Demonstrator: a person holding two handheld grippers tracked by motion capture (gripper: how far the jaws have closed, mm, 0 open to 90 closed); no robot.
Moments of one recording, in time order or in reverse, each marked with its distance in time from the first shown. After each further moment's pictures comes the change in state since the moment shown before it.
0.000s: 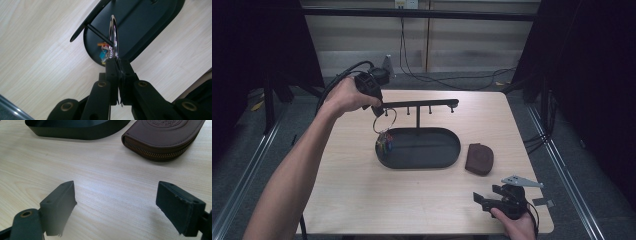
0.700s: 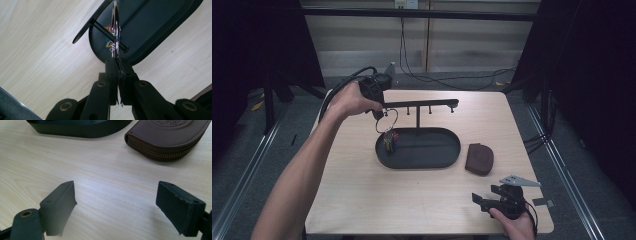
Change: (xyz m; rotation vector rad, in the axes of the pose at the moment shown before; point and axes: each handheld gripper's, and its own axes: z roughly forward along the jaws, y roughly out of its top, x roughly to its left) left arm 0.001 0.004 0.021 0.026 0.041 -0.030; right arm 0.002 0.001 0.002 0.009 0.006 -0.020
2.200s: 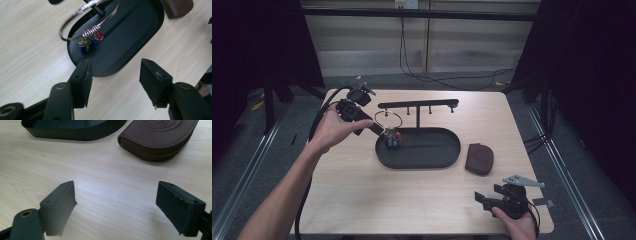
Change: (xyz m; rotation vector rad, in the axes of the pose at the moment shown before) left arm -0.004 -0.085 0.012 -0.335 -0.160 -0.044; right arm -0.004 0.000 -0.004 -0.010 -0.021 0.025
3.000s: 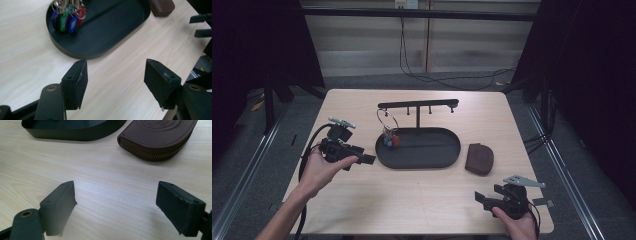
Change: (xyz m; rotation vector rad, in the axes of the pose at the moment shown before) left arm -0.006 -0.102 0.022 -0.206 -0.109 -0.083; right arm -0.001 0.000 -0.001 -0.005 -0.002 0.010
